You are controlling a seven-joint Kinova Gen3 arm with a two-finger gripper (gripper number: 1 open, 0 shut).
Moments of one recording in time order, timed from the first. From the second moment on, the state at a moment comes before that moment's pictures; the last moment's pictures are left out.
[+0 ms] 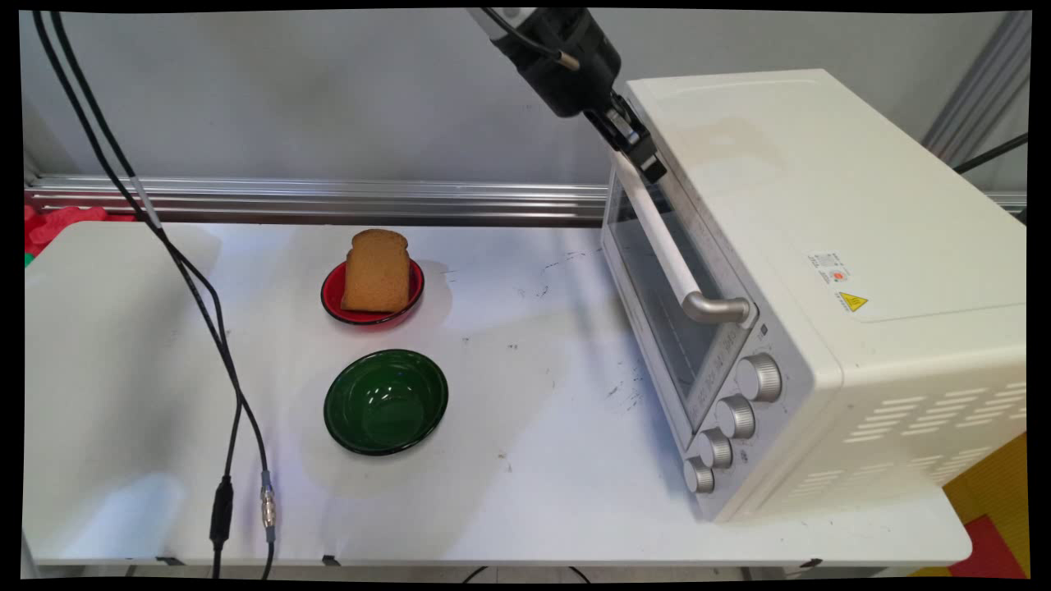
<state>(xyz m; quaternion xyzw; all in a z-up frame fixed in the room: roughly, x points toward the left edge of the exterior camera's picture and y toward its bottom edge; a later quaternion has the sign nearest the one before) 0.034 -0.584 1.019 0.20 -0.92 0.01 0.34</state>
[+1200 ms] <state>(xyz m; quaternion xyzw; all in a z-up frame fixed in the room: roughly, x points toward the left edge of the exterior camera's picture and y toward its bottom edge) 0.066 -0.573 0.972 0.16 -0.94 0.01 0.30</state>
